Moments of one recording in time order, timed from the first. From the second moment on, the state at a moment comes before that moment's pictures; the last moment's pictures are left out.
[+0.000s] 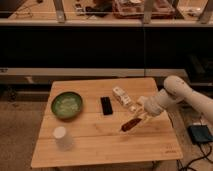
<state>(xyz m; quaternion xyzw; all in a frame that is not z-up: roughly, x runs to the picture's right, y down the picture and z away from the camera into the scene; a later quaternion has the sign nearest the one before) 0.185 0.157 0.773 -0.34 -0.38 -0.04 0.86</state>
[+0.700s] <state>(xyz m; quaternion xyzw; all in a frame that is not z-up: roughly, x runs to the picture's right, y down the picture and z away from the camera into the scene) 0.256 0.111 0.780 -0.25 -0.32 0.08 0.91</state>
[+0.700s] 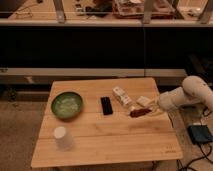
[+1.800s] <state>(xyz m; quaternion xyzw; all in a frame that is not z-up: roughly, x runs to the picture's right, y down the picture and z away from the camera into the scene) 0.337 0.094 0.822 -0.10 -0.23 0.25 0.94</state>
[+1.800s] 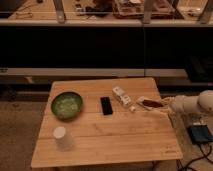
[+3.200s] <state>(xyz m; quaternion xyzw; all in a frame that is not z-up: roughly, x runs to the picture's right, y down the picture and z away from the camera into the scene) 0.311 0.074 0.883 -0.05 -0.23 0.32 0.92</state>
